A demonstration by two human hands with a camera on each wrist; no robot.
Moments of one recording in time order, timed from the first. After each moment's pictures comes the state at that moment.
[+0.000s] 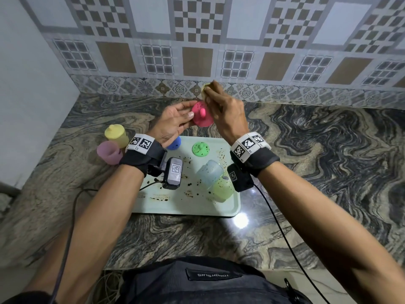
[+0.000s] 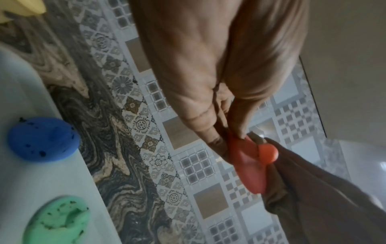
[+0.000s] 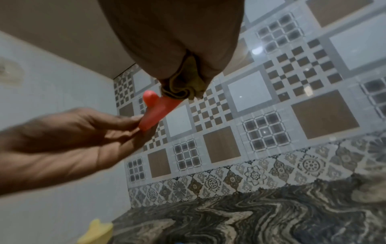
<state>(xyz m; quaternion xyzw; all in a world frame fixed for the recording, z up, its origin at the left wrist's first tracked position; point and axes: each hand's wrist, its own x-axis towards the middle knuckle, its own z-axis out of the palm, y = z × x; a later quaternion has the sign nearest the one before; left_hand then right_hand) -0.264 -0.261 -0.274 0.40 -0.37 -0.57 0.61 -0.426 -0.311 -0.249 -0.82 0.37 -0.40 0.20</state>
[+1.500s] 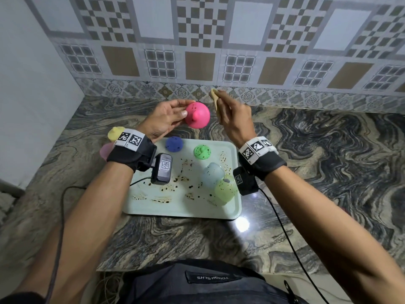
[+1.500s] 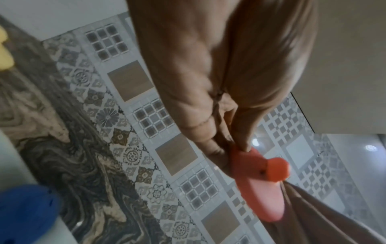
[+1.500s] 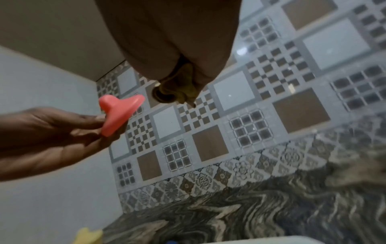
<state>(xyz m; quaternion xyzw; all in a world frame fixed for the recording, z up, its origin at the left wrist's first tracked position) -0.240 -0.252 -0.251 0.45 -0.45 -0.55 0.54 -0.441 -0.321 -0.255 -0.79 0.37 -0.43 0.24</state>
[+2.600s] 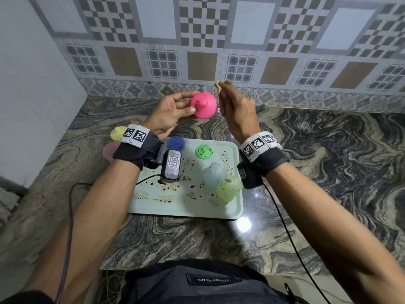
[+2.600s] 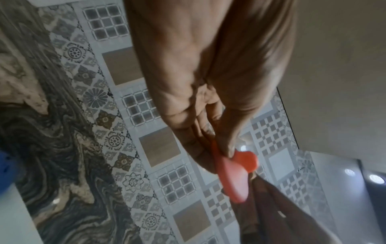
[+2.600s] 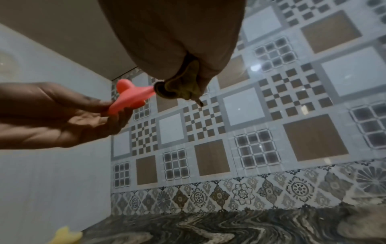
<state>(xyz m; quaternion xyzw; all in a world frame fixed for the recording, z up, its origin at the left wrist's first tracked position) -0.251 -0.256 -0.237 0.46 -0.42 -0.53 0.58 -0.438 -0.325 -0.244 -0.81 0.34 -0.45 0.16</state>
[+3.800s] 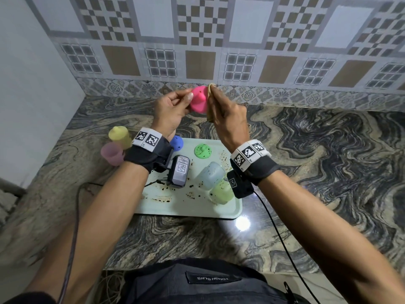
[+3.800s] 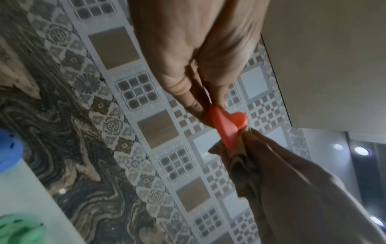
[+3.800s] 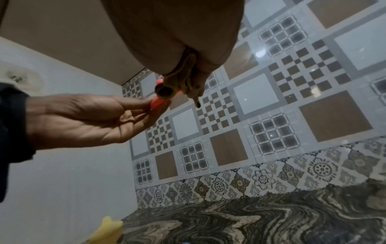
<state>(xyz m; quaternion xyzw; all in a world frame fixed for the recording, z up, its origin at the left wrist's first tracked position) -0.271 -0.262 -0.244 0.52 -0.36 -0.40 0.67 -0.427 -0.301 -0.250 -0.79 0.33 -0.48 0.20</state>
